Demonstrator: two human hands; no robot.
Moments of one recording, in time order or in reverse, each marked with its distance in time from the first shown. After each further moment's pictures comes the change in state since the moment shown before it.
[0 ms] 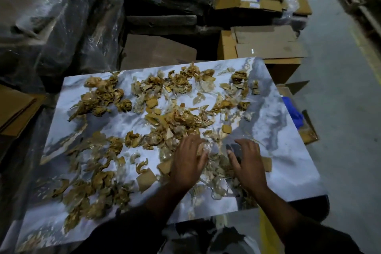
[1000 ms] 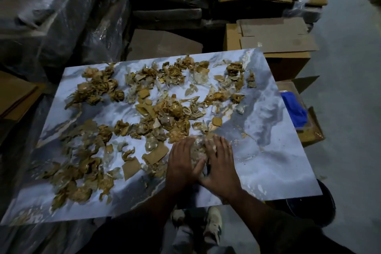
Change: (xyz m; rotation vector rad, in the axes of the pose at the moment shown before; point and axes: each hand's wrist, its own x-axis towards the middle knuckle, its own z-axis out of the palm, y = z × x) left_hand -0.039 0.019 0.058 0.179 0.004 -0.102; right_hand -0.032 0.014 0.042 -0.077 -0.147 -0.243
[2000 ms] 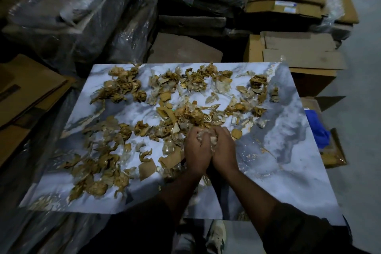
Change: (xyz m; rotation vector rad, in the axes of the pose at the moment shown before) left_hand 0.073 0.033 -0.041 -0.602 0.251 -0.609; right_hand 0.093 -0.066 -0.030 0.500 0.070 0.197
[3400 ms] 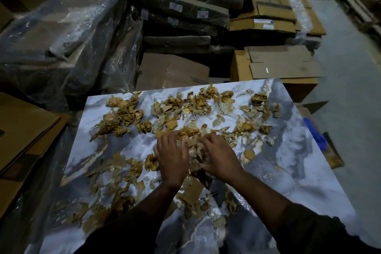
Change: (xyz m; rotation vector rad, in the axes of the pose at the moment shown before) left_hand 0.112 -0.021 -0.098 0.515 0.085 0.401; right_hand 0.058 -0.054 0.029 -0.620 -0.298 -0.254
